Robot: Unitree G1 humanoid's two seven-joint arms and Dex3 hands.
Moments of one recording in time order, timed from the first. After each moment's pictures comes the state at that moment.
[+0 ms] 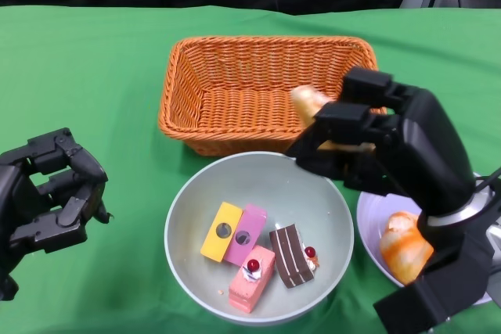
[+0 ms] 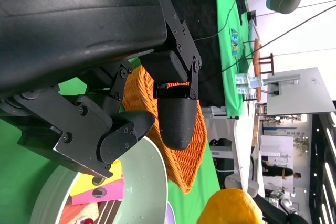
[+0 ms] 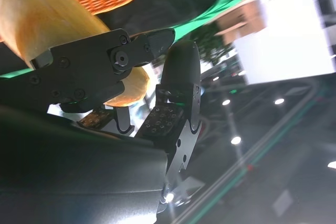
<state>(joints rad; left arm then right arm) -0.05 0.22 0.25 0.03 -0.36 0.01 -0.43 -0.37 -0.25 0.23 0.18 -0.68 -0.72 -0.41</state>
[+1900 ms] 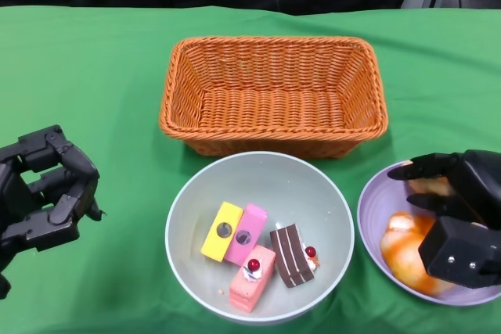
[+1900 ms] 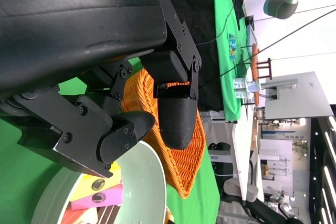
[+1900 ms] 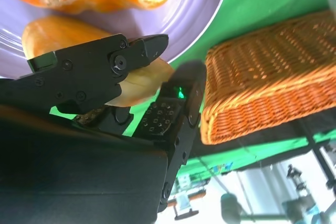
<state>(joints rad) -0.05 0.23 0.27 0.02 -0.37 0.01 -0.43 -0.52 -0.38 0.31 0.99 -0.63 -0.63 -0.39</state>
